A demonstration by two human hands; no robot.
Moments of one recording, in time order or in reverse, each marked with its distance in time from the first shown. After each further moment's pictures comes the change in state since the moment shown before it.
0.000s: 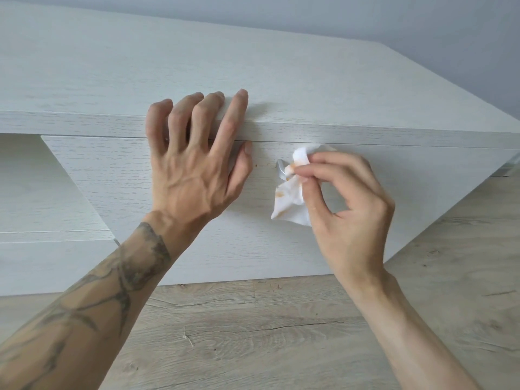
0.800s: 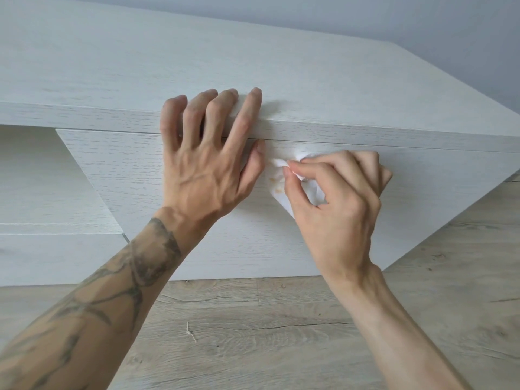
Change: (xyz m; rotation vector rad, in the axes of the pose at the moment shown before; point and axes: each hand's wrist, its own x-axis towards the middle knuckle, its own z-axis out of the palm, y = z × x) left_hand 0.001 0.000 0.002 0.012 0.019 0.000; right_hand 0.002 -0.008 0.030 -0.291 0.112 -0.069
